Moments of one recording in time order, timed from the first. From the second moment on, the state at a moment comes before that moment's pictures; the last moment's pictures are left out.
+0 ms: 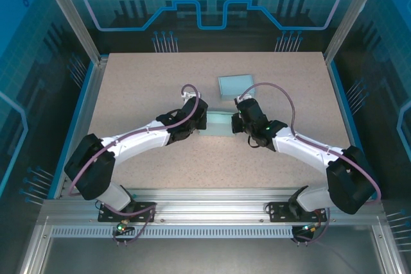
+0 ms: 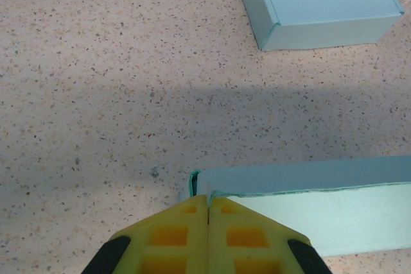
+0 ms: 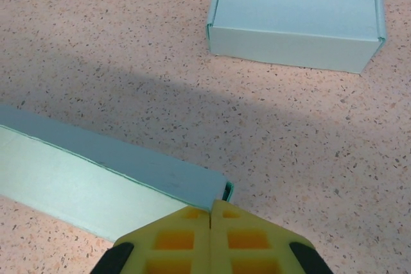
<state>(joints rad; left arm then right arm) -0.72 1.56 1.02 -0.29 -0.35 -0.59 0.64 1.38 0.83 -0.19 0.24 0.32</state>
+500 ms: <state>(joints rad) -0.72 1.57 1.01 -0.27 -0.41 -0.52 0.65 1.41 0.82 -0.13 0.26 0.34</state>
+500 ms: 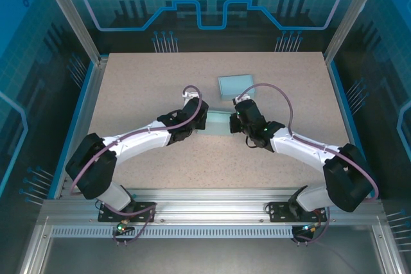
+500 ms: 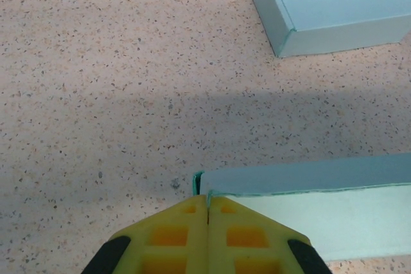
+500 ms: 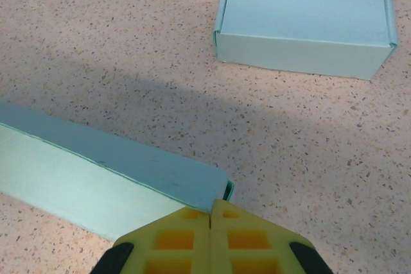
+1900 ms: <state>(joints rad) -0.54 1.28 0.85 -0.26 0.00 -0.70 0.73 1.47 0.80 -0.04 0.36 0.34</state>
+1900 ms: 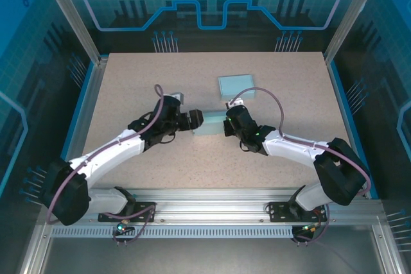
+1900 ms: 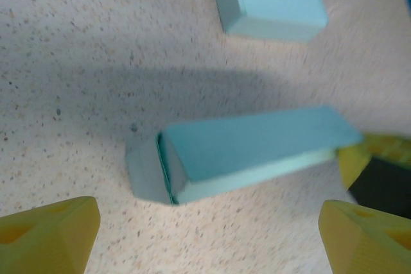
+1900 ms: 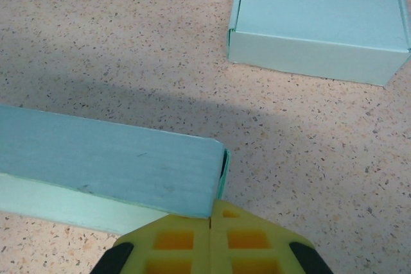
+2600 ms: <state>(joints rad) -0.41 1.41 0.70 0.06 0.30 -0.93 0.74 1.49 0.82 -0.07 0.38 0.34</state>
